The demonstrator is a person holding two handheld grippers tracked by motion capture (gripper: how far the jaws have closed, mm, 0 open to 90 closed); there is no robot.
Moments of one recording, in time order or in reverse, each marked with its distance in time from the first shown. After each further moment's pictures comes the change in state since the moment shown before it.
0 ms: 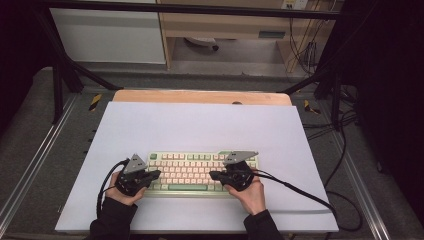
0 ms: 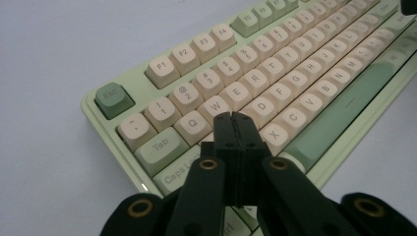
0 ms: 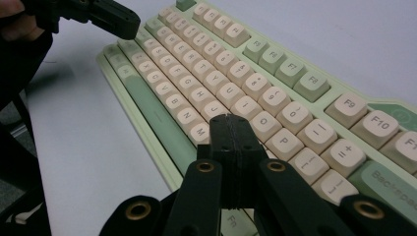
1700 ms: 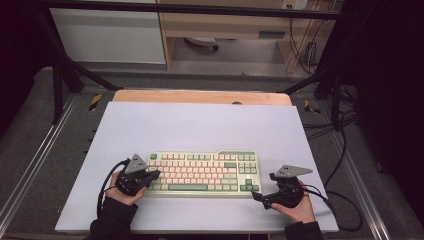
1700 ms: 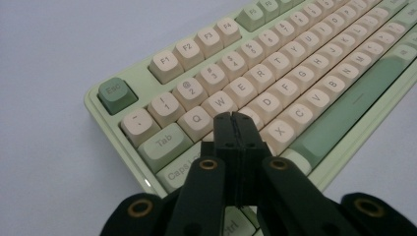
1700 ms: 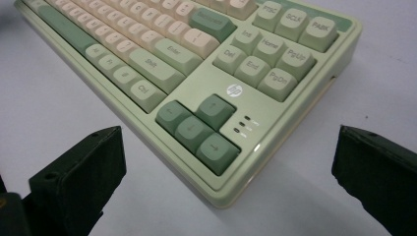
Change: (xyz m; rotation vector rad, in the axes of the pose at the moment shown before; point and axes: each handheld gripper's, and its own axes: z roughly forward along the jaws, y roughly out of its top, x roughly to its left) left arm 0.000 0.000 0.001 0.018 0.013 -0.001; right arm -0.054 -0.090 -0.088 -0.004 -0.162 0.106
